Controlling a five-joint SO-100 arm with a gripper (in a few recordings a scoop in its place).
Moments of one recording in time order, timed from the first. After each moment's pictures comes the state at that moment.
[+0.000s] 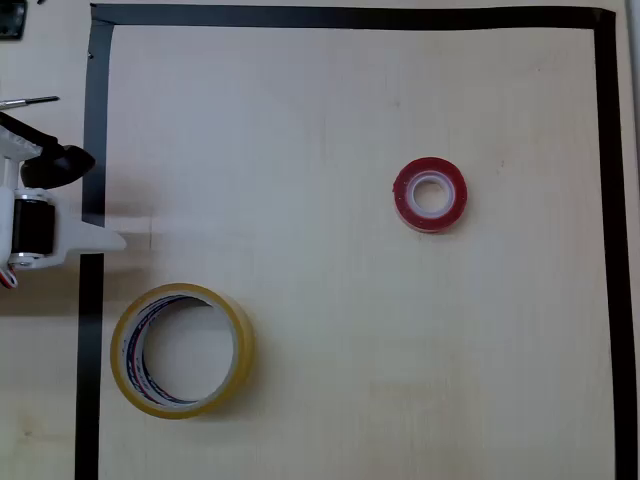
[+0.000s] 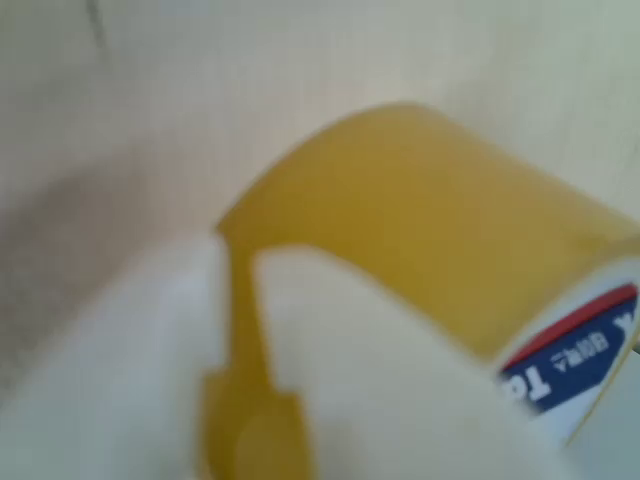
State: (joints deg) arm -1.7 190.5 174.3 65.9 -0.1
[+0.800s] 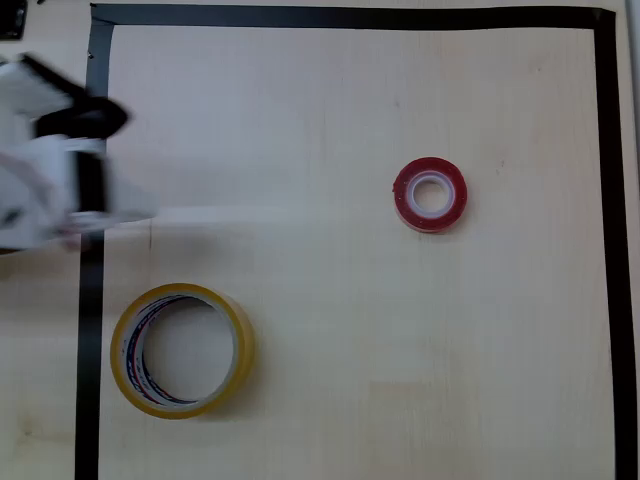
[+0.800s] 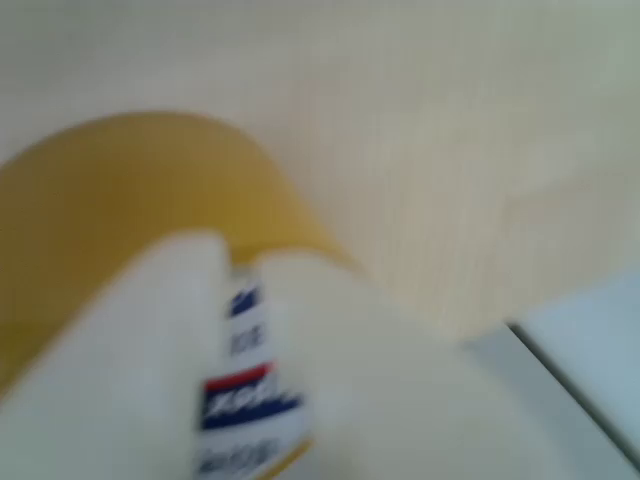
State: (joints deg) arm -6.0 120.7 116.1 69.8 -0.1
